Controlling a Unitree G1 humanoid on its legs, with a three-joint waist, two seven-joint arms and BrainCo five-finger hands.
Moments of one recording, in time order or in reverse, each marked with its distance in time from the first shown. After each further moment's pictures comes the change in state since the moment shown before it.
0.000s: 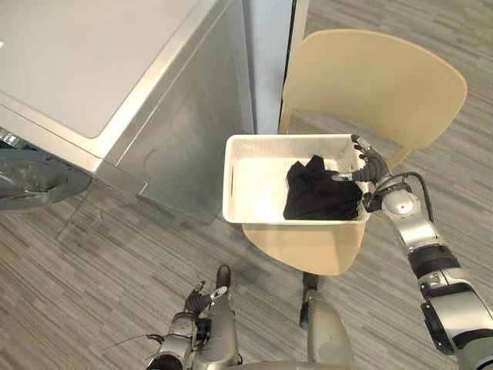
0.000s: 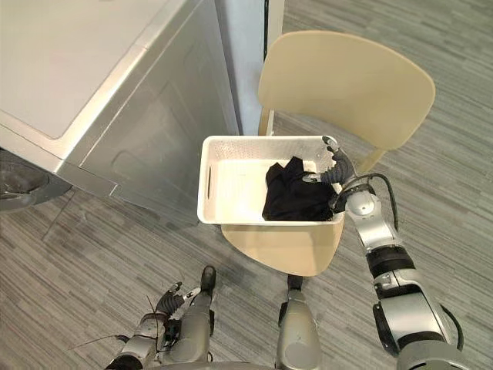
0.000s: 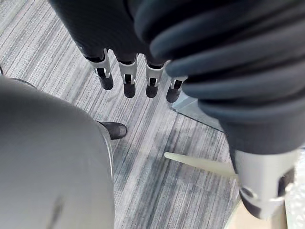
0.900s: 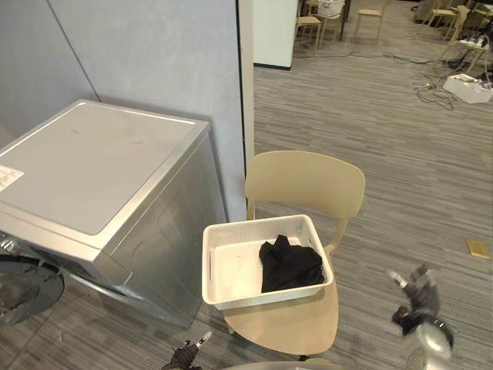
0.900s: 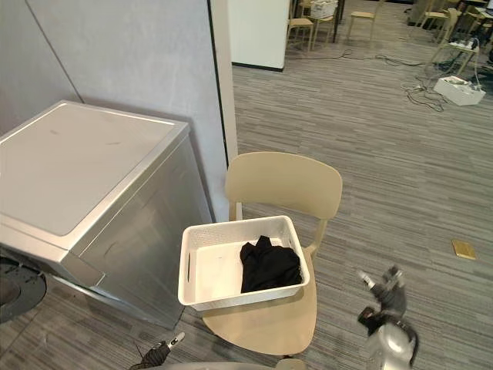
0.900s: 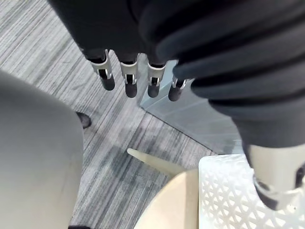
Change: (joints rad) left arm 0.144 -0.041 0.220 0.176 -0.004 0.042 -0.025; right arm 0.807 0.410 -0.652 -0.426 0.251 0.015 -0.071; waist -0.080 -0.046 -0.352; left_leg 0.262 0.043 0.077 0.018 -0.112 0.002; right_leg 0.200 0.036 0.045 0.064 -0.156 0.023
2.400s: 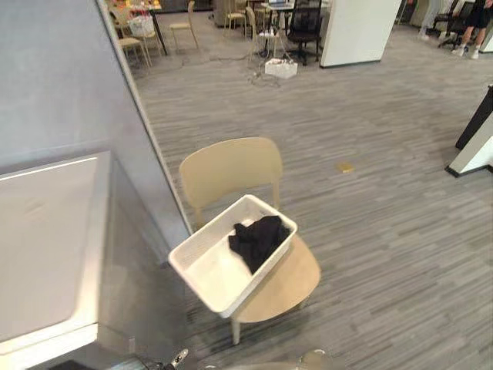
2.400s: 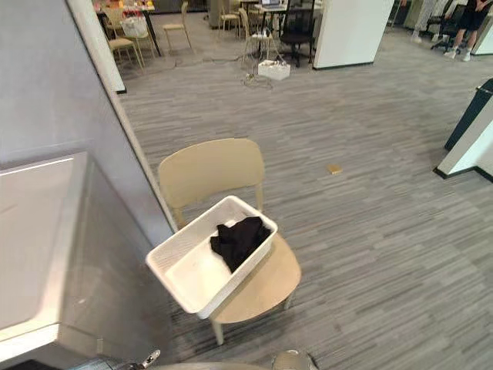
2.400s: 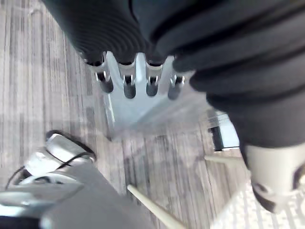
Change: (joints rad) left arm 0.079 0.032 0.063 -0.084 -0.081 0.042 0.003; right arm 0.042 0.110 0.063 0.912 0.046 0.080 0.109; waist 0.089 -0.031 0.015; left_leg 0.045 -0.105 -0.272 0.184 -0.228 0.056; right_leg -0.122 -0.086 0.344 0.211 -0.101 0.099
